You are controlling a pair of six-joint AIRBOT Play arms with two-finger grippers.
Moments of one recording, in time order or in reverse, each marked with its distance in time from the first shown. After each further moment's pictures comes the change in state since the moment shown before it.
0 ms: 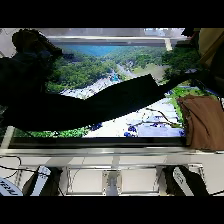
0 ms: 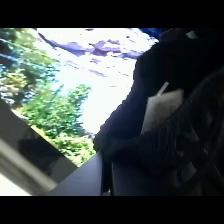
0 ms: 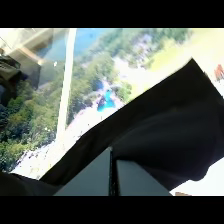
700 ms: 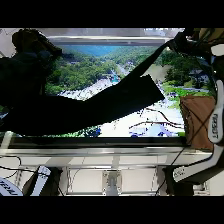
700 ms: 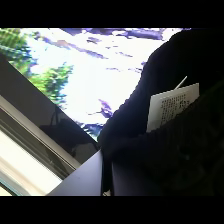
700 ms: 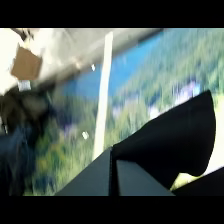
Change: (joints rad) left arm 0.000 -0.001 0.007 0.105 -0.041 -0.026; right arm 0.233 -0.908 0.788 0.093 -0.211 0.092
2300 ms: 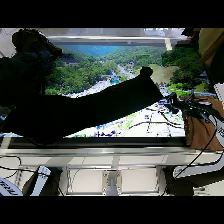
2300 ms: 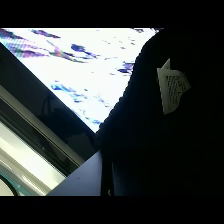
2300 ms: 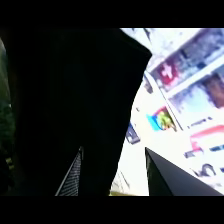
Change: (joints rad) left arm 0.001 -0.001 -0.002 0.002 -0.048 -0.046; right arm -0.238 0.132 -0.991 0.299 0.017 -0.277
